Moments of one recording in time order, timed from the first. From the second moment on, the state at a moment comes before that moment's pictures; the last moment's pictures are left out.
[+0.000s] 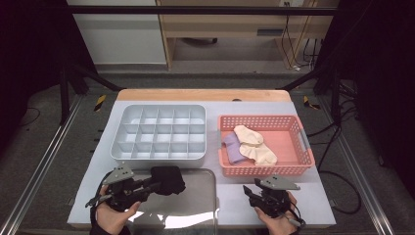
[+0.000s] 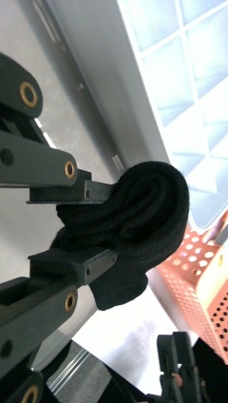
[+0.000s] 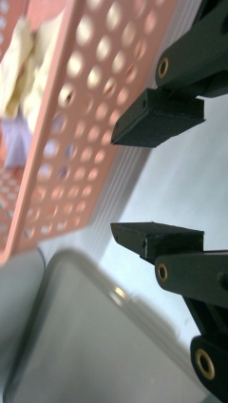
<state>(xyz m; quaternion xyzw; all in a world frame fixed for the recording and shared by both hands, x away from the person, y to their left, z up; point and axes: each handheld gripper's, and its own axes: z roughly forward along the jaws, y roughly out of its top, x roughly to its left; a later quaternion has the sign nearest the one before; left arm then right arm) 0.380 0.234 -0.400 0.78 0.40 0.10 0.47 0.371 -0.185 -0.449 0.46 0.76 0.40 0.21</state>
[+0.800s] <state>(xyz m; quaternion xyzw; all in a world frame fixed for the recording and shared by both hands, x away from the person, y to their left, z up) 0.422 0.273 -0.346 0.77 0.42 0.15 0.45 0.366 -0.208 -0.453 0.48 0.75 0.40 0.22</state>
